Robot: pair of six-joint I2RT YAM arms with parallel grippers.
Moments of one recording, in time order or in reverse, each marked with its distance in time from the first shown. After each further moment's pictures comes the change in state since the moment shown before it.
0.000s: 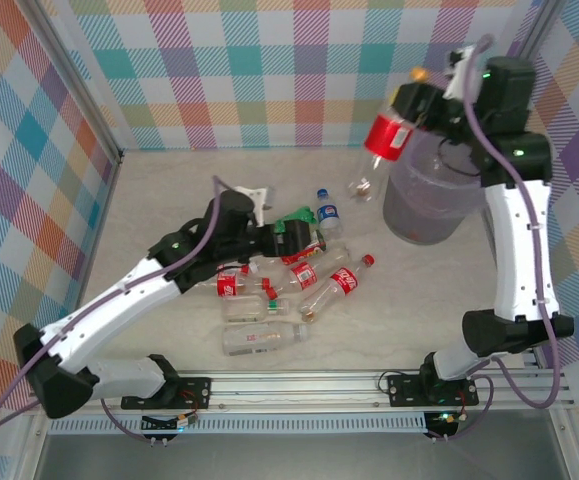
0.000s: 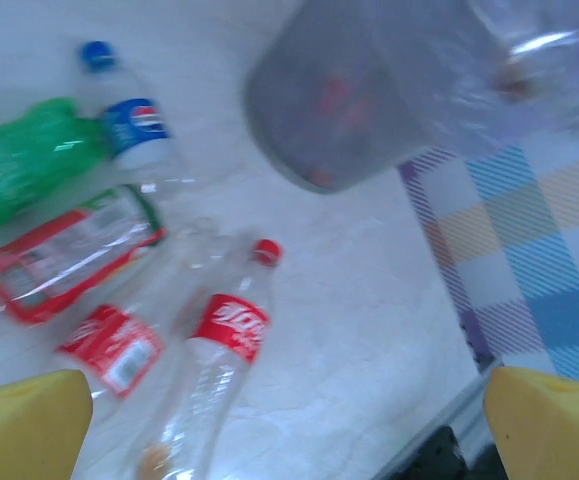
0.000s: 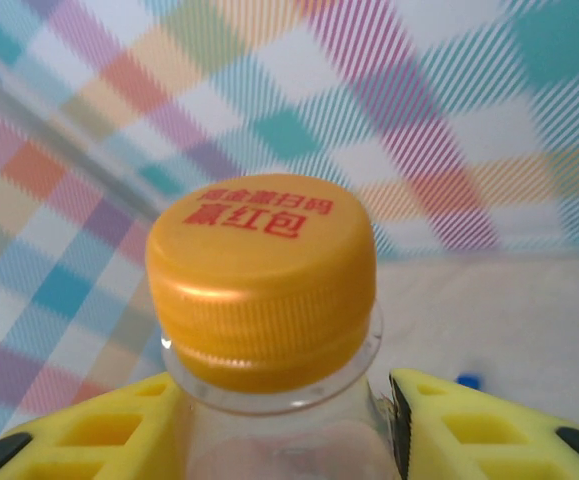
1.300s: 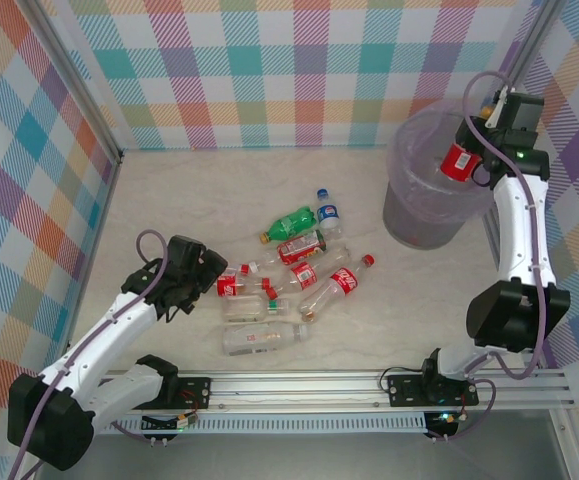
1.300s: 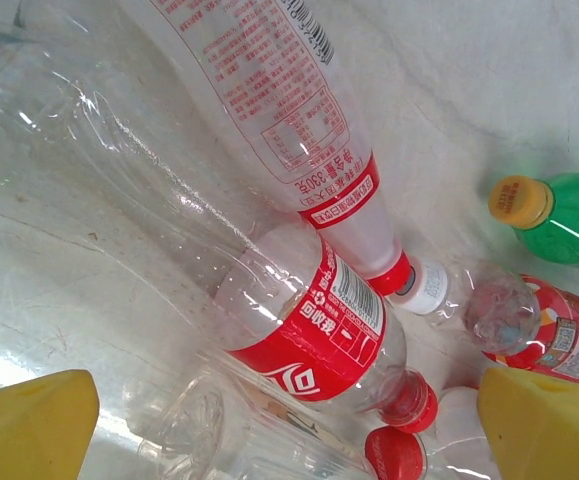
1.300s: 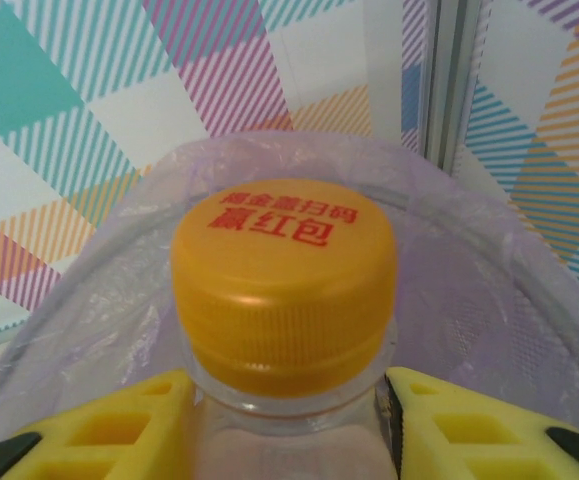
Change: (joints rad) left arm 0.391 -0.219 -0.514 -0.153 -0.127 -0.482; right arm -0.245 0.039 -0.431 0.228 0.433 -0.245
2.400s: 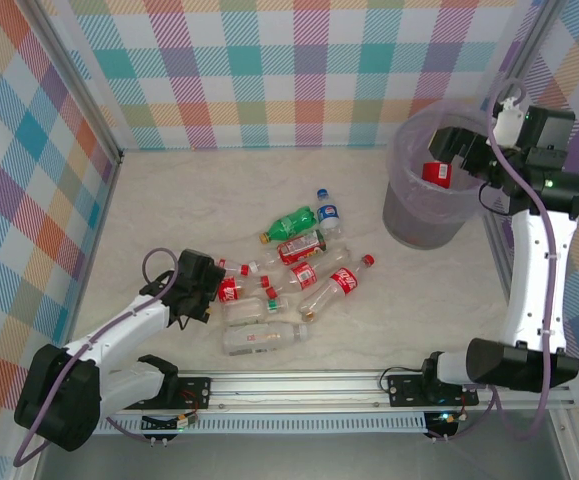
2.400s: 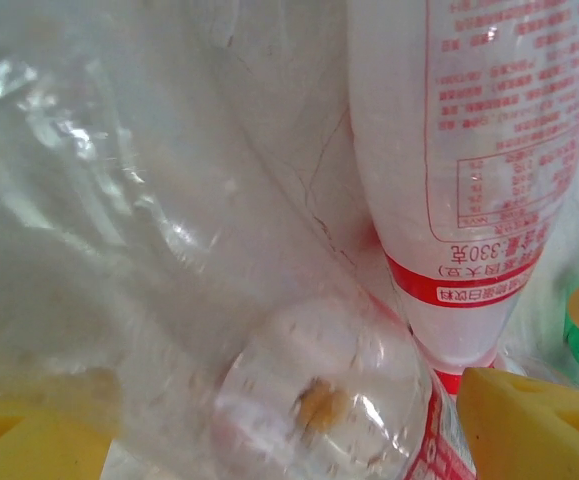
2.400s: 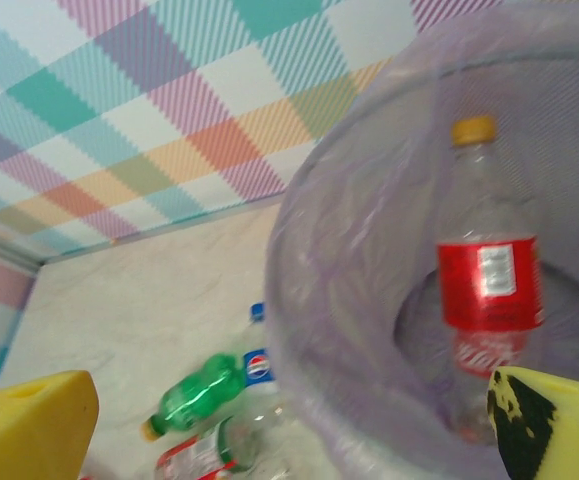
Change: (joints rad) left arm 0.003 0.106 -0.205 0.291 0.013 -0.340; right arm 0.000 -0.258 0.031 -0.341 -0.411 0.043
